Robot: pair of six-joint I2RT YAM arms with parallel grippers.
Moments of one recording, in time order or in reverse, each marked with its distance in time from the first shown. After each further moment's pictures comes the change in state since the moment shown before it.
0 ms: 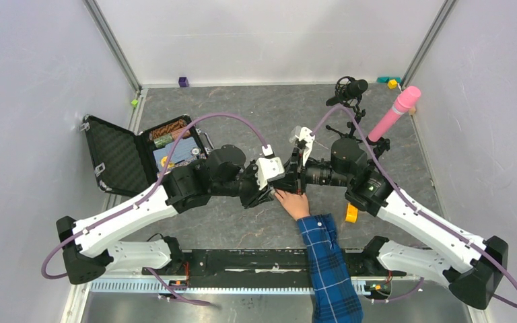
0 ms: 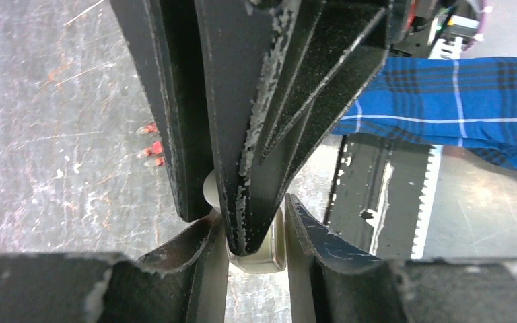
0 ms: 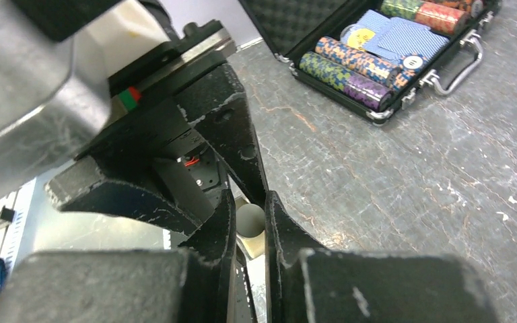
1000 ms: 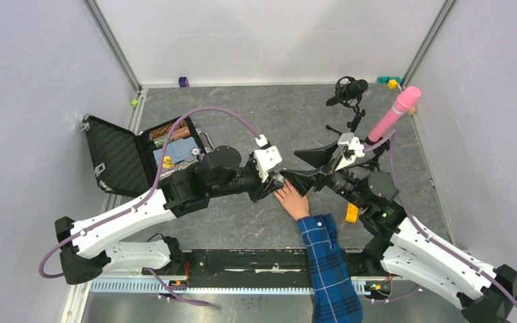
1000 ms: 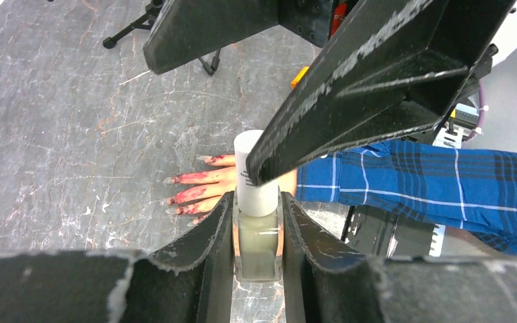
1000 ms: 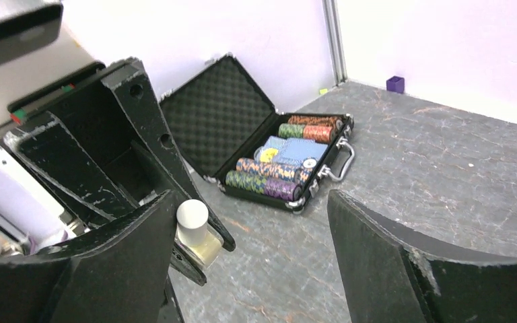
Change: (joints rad) left arm -0.031 -0.027 -0.025 0.216 -0.093 -0.098; right arm -0.019 -0.289 -0.328 0.441 0.348 0.105
